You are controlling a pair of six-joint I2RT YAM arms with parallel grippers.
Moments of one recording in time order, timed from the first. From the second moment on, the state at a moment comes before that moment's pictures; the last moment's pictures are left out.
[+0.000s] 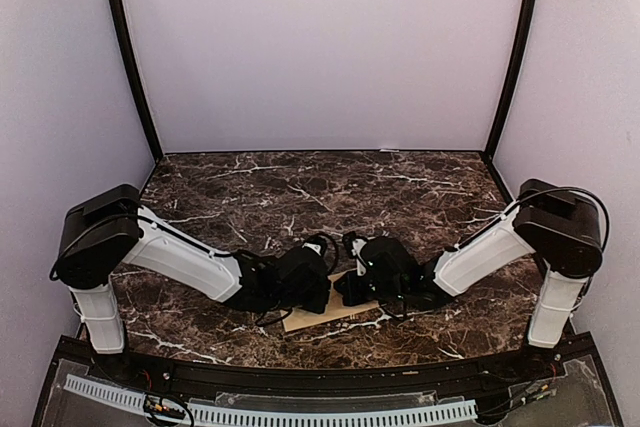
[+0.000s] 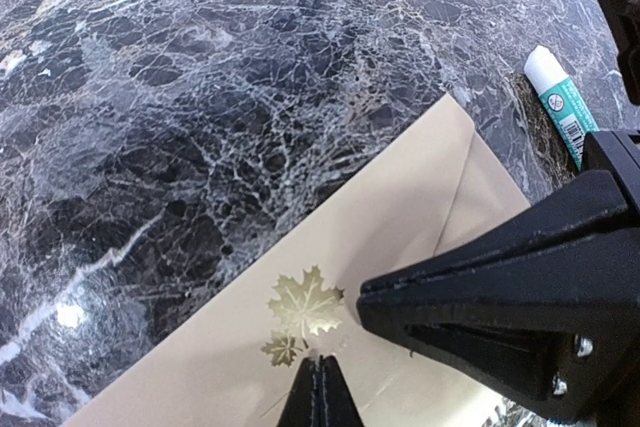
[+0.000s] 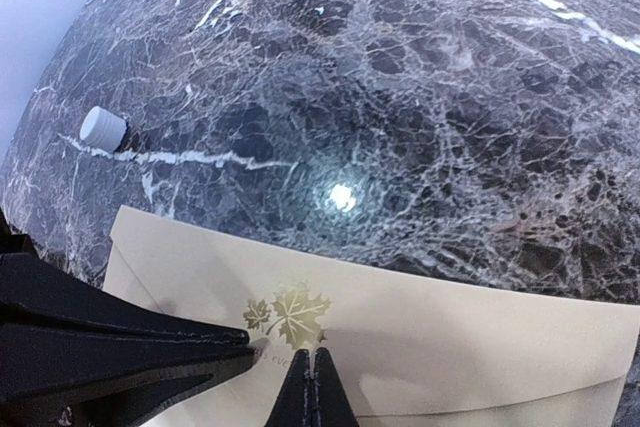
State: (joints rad) left arm -1.15 1.89 0.95 0.09 -0.28 -0.72; right arm 1.05 1.83 0.72 0.43 0.04 0.64
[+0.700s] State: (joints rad) left arm -1.15 1.88 0.92 0.12 -0.29 -0.72; right arm 1.06 1.83 0.68 0.49 -0.15 0.66
